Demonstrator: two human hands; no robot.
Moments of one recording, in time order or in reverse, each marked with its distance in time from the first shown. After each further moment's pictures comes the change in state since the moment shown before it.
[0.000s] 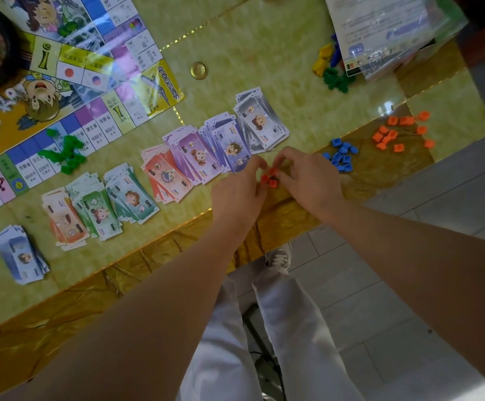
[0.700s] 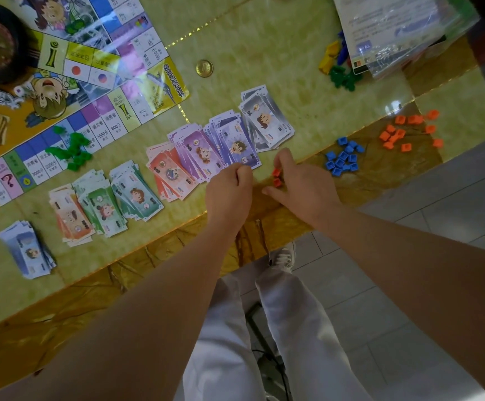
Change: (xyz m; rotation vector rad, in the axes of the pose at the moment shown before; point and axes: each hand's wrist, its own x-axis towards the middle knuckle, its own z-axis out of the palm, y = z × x) left_hand -0.005 -0.005 -0.007 -0.534 0.101 -0.289; right_hand -0.009 -0.010 0.010 -0.240 -0.095 -0.105
